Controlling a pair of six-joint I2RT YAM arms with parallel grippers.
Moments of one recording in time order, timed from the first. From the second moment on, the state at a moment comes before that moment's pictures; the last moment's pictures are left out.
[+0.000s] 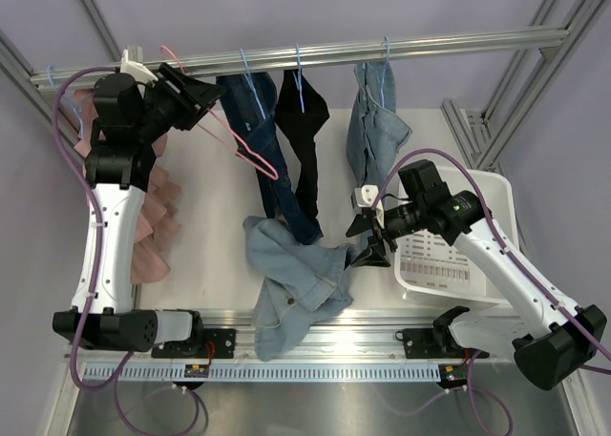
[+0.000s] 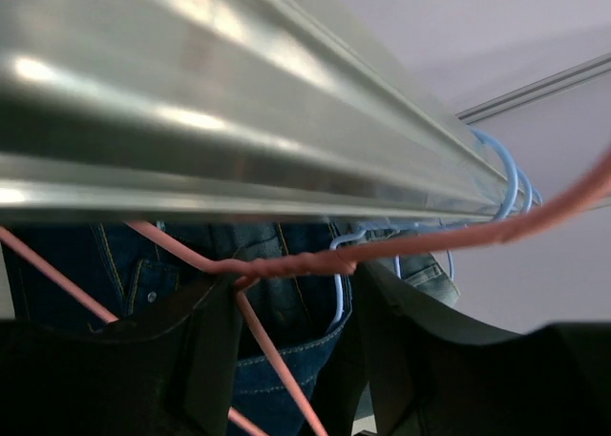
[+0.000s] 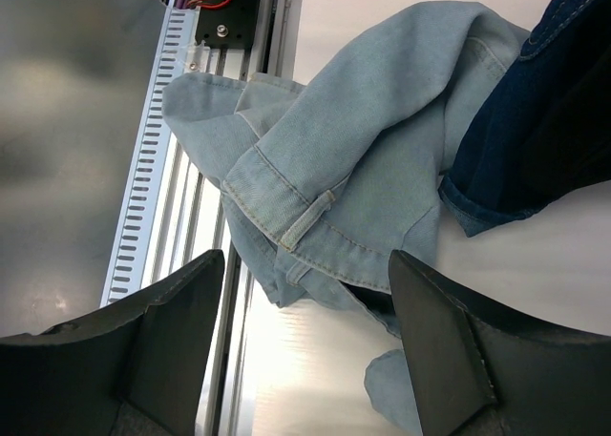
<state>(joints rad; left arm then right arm) -0.04 1.31 1.66 -0.50 0.38 -0.89 0.52 1.13 1.12 -0.87 -0.99 -0.75</state>
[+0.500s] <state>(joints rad) -0.04 1.20 1.64 -0.55 0.35 -0.85 0.50 1.13 1.12 -0.89 -0.99 -0.76</state>
